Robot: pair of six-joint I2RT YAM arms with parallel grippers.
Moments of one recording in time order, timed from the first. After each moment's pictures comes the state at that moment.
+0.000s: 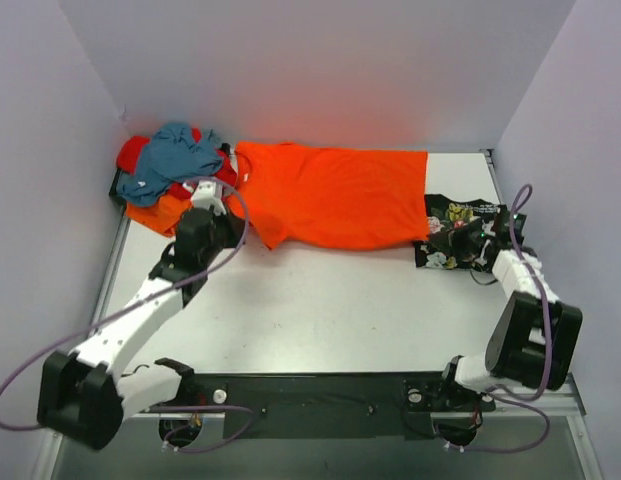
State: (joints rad) left arm -0.33 1.23 0.83 0.07 -0.03 -0.44; right arm -0.32 1.48 0.87 -0.21 -0.63 1.05
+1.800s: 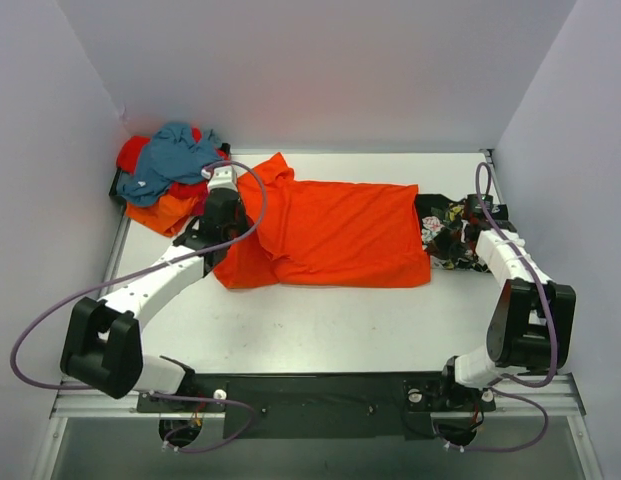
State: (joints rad) left arm -0.42 1.36 0.93 -0.08 -0.33 -0.45; right arm -0.12 1.49 0.94 -0.51 -0.15 0.73
